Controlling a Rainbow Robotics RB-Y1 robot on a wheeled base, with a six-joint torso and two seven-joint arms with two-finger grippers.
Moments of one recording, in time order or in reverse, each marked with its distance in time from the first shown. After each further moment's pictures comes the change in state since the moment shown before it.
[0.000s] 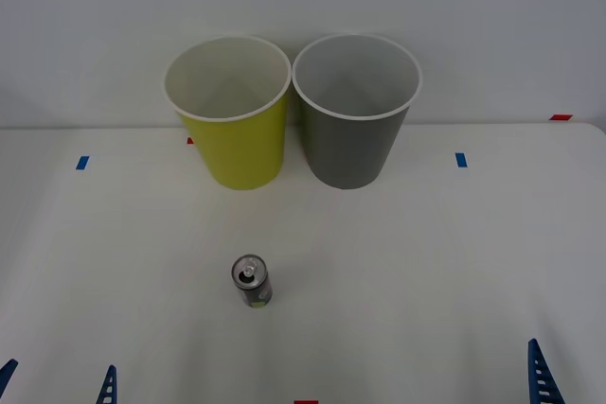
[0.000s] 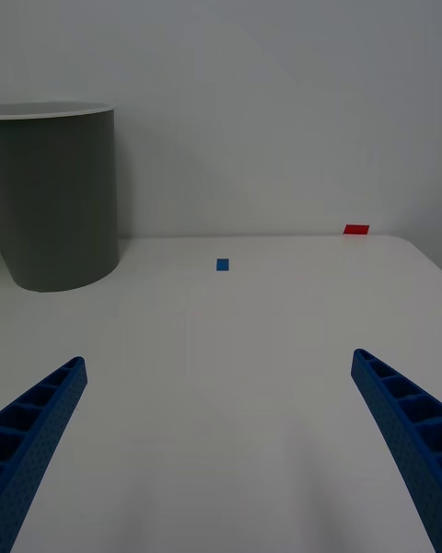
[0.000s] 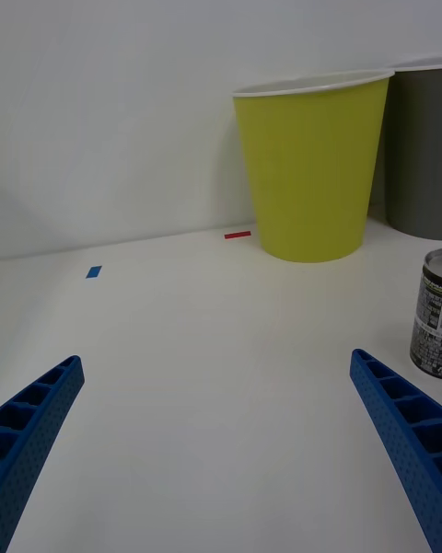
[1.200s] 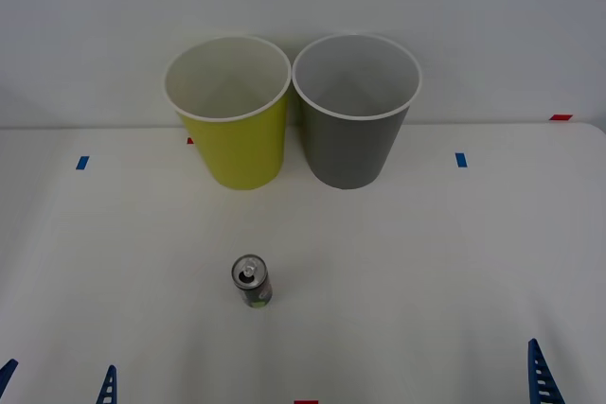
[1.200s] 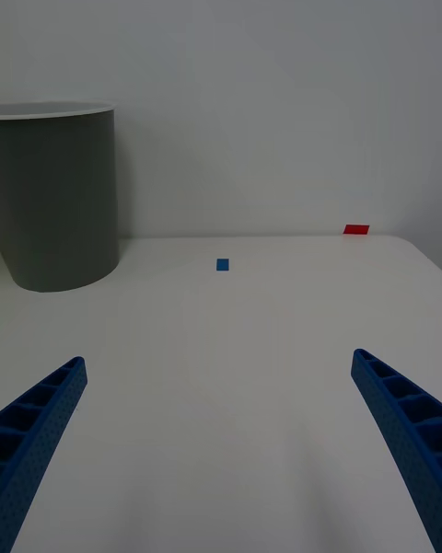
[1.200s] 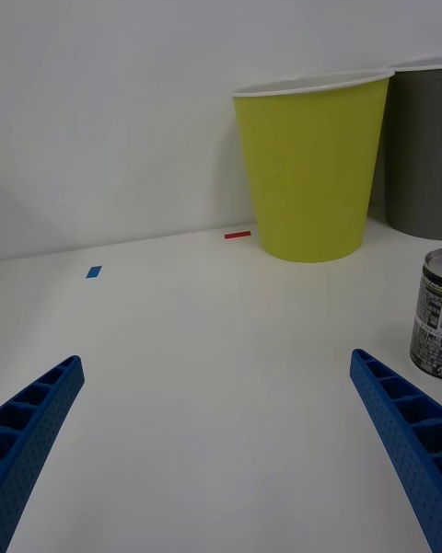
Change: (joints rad) right arm 0.000 0.000 0.000 0.000 0.000 0.000 0.000; left arm 0.000 0.000 0.000 0.000 0.000 0.000 0.000
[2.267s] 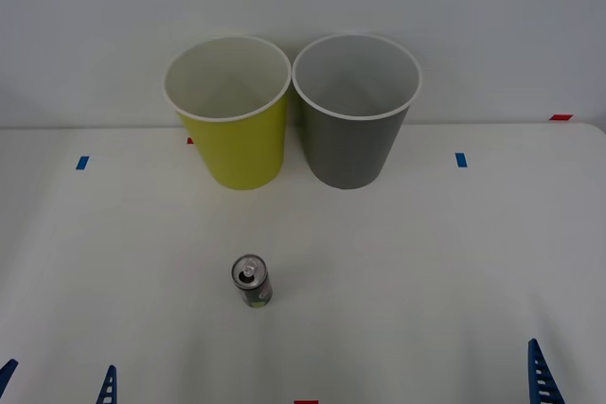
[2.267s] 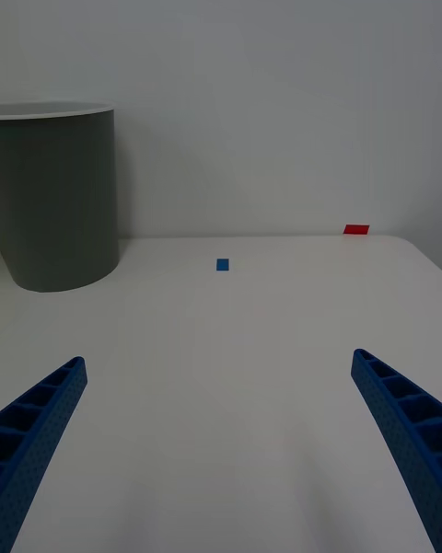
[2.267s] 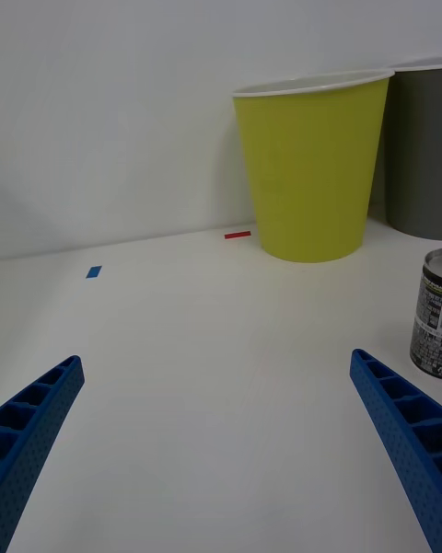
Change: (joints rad) right arm 0.000 0.000 0.000 0.000 0.000 0.000 0.000; left arm 0.000 0.000 0.000 0.000 0.000 0.000 0.000
